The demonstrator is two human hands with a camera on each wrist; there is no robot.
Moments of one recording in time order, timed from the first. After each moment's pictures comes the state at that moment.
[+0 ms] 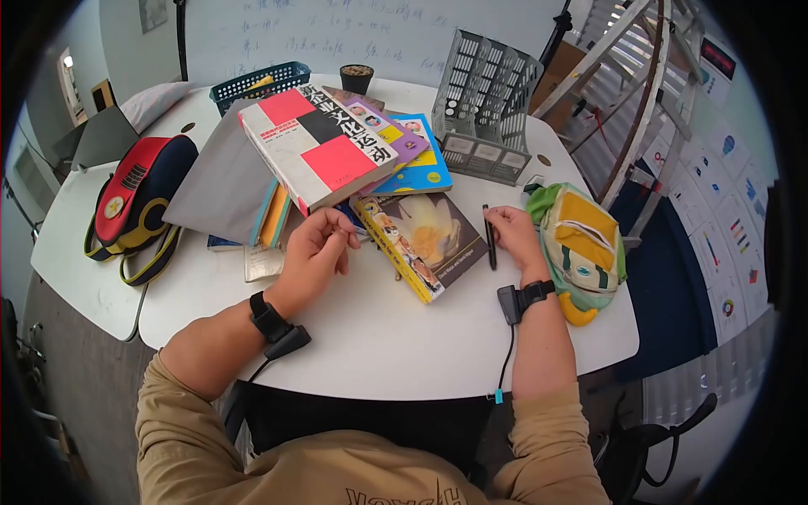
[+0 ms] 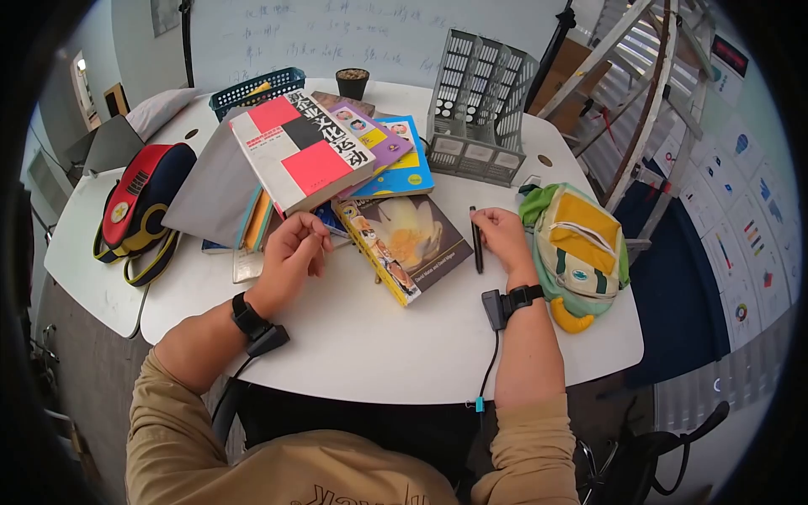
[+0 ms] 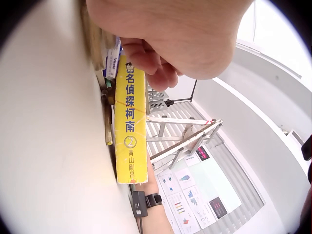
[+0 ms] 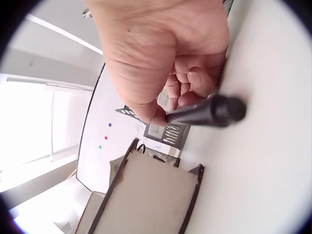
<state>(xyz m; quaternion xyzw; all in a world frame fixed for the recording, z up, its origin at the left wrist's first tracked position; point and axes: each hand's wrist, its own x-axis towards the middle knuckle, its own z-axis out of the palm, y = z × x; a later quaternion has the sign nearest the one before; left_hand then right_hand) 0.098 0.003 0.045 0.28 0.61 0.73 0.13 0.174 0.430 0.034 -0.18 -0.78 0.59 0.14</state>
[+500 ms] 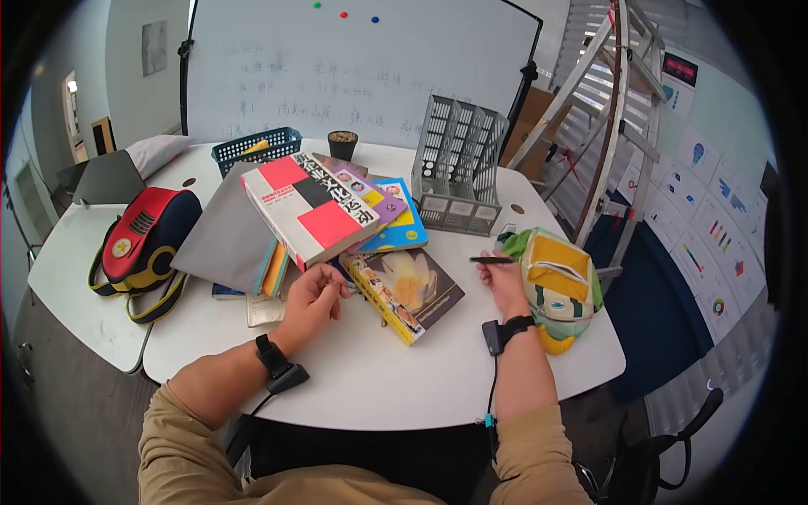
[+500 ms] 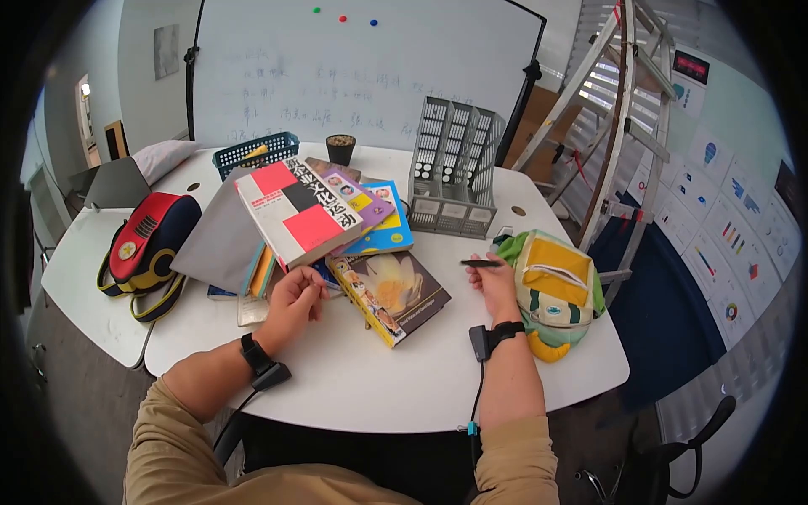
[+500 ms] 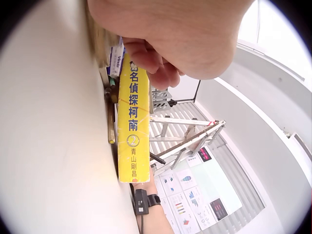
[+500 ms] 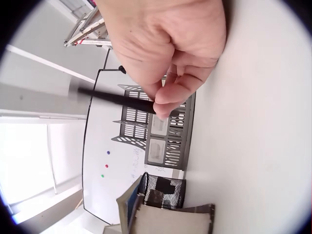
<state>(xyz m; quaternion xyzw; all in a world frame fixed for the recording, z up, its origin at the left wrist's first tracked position) 0.093 0.005 0.038 0.30 0.61 0.73 0.12 0.177 0.471 0.010 -0.20 -0.63 0.70 0.25</state>
